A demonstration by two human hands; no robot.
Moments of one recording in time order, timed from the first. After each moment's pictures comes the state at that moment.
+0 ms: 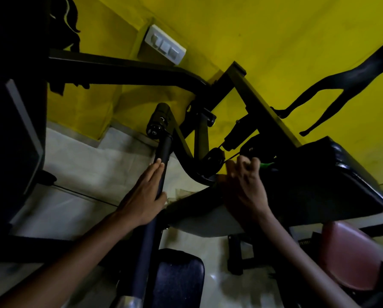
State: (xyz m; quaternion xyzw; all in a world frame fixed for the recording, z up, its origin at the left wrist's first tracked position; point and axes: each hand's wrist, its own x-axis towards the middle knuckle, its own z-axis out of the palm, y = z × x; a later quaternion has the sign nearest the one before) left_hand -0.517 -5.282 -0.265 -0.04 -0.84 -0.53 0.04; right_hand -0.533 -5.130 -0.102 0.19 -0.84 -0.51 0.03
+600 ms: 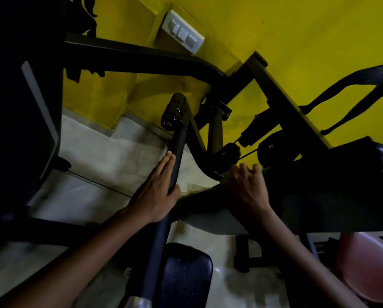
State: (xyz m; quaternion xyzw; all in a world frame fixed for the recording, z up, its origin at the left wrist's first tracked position) left_hand -0.518 -5.279 -0.274 -0.01 -0.83 -0.56 0.04; right_hand -0.549 -5.133 -0.135 0.22 -0.84 -0.49 -0.05
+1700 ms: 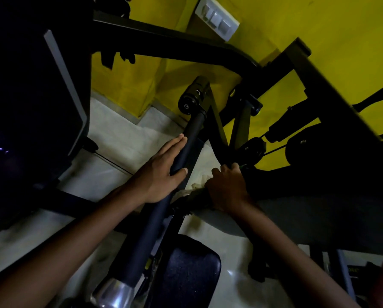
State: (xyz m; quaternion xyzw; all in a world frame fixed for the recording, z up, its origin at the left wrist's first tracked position) left_hand -0.517 -5.280 -0.274 0.02 -0.81 -0.59 0.03; right_hand -0.586 -5.126 -0.220 0.35 -0.83 -0.42 -0.11
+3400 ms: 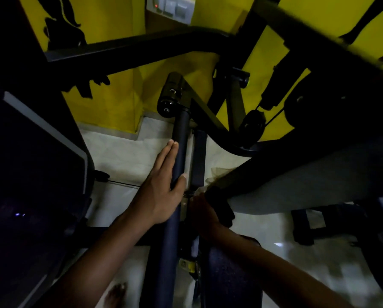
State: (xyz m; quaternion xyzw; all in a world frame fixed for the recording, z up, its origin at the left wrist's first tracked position) left_hand -0.519 -5.283 -0.273 -0.02 -0.87 -0.50 0.03; right_hand -0.542 -5.121 -0.400 0.35 -0.80 -0.47 -0.15
